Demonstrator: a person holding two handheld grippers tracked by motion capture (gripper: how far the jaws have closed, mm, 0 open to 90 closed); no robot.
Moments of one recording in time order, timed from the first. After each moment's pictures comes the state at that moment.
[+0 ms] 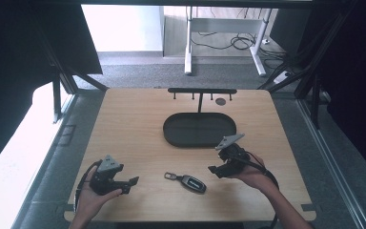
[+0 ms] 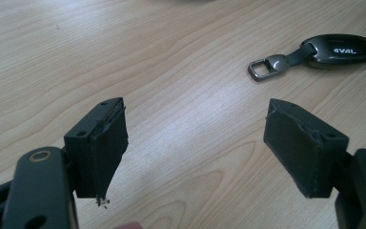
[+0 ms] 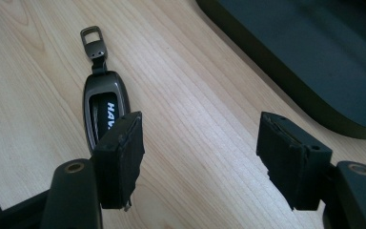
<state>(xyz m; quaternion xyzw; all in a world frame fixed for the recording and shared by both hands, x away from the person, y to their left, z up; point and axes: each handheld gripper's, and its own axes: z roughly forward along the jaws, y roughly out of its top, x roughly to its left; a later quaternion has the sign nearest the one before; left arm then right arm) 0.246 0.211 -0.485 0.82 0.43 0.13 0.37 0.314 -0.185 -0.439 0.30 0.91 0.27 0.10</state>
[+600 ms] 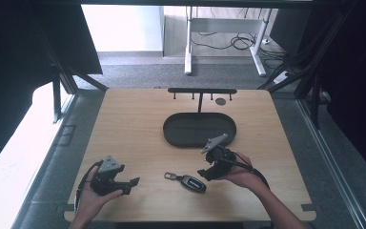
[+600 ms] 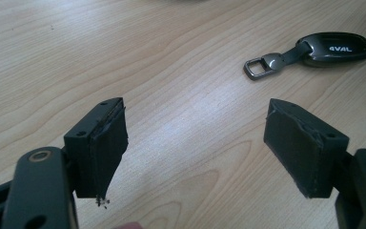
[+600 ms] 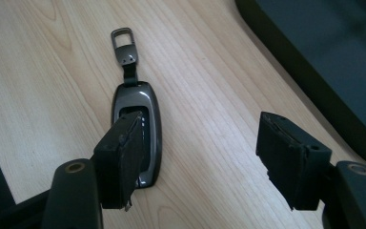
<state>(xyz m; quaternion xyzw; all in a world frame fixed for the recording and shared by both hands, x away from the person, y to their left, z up) 0.246 0.210 -0.485 0.82 0.42 0.12 0.37 0.313 -0.148 -0.444 0.26 0.93 0.25 0.08</state>
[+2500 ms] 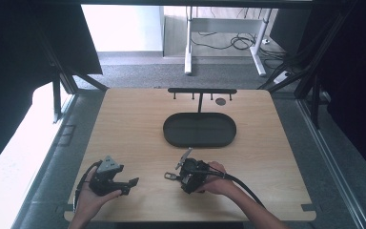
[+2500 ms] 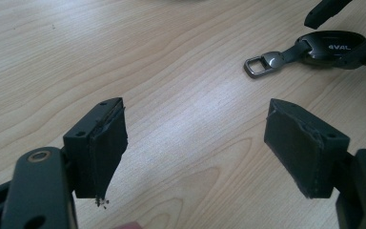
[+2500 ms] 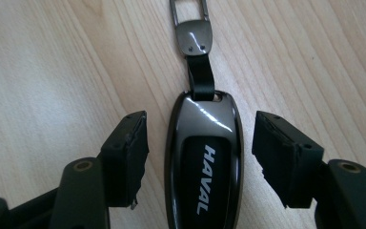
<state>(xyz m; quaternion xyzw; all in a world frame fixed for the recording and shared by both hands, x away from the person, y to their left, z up) 0.245 0.212 -0.484 0.82 0.42 0.12 0.37 0.305 -0.081 -0.496 0.20 0.96 0.16 0.05</state>
